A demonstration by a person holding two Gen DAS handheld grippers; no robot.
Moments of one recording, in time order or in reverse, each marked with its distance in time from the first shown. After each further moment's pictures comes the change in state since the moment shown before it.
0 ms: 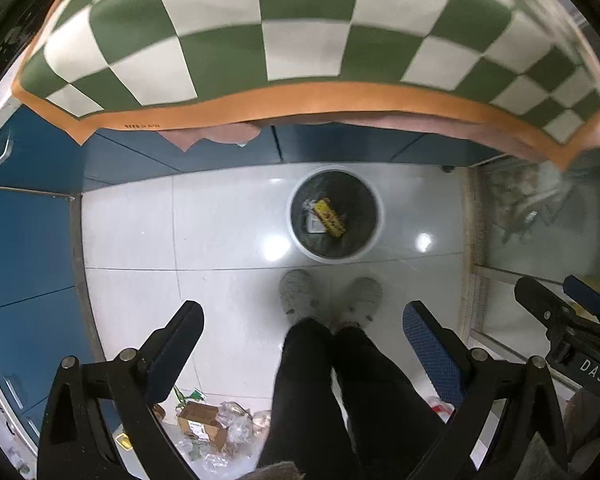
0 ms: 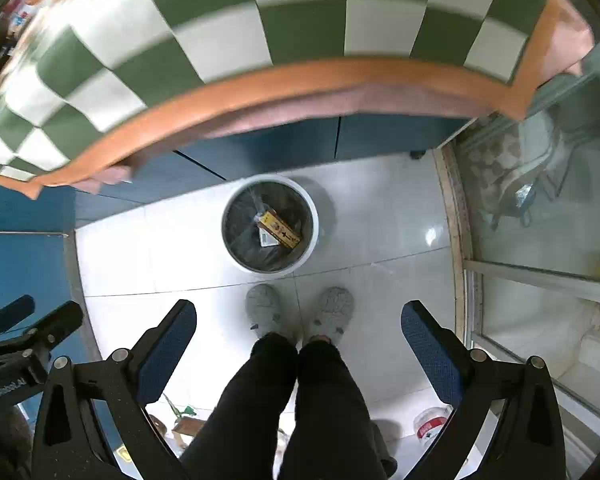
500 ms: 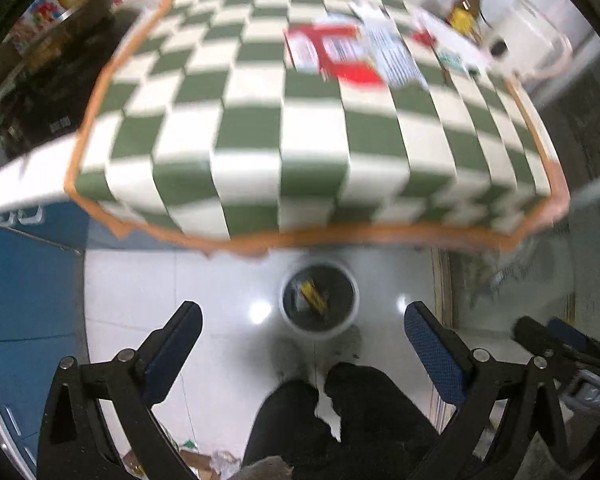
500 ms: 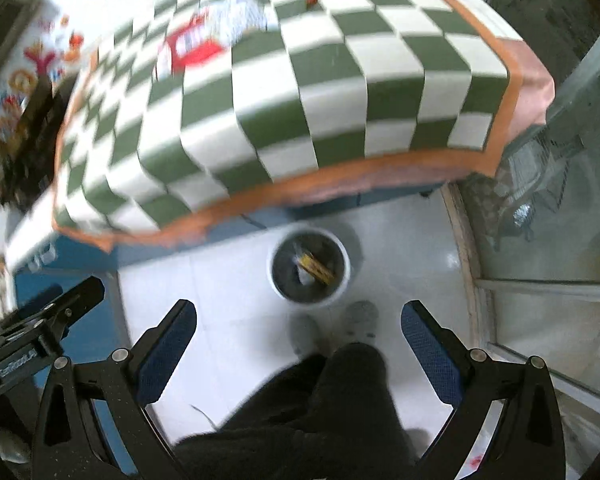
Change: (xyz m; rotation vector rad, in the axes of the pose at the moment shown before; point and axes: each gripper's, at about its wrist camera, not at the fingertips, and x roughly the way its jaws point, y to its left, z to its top) left arm -0.134 0.022 0.076 -0.027 -0.281 -0.036; right arm -0.151 0.025 0.053 0.109 -0.154 0.126
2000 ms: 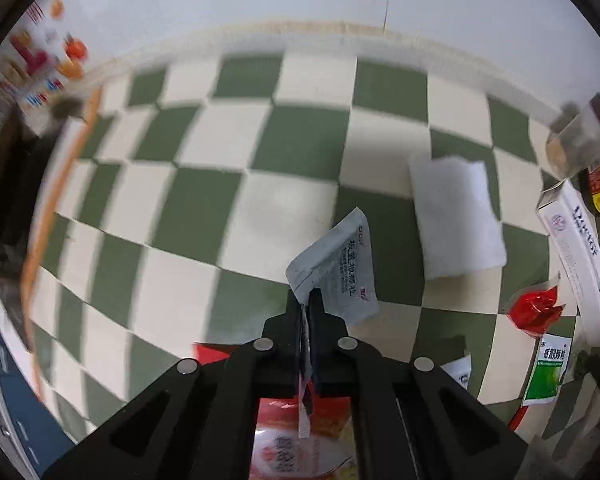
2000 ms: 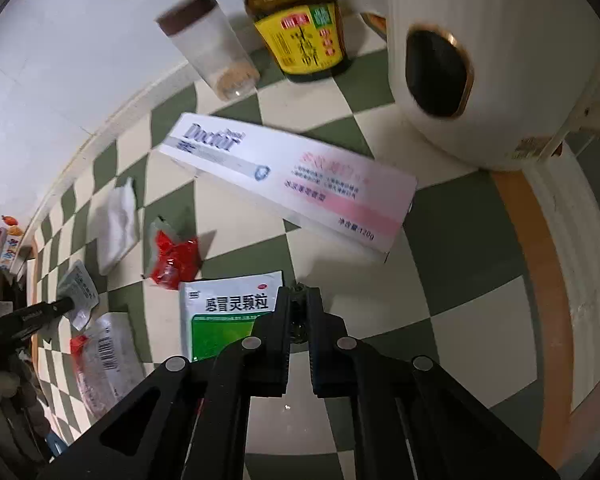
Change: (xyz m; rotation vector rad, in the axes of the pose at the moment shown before) left arm 0.131 -0.067 0.363 -0.146 -0.045 0.228; right arm 0.140 -0.087 0.459 0.011 -0.138 0.069
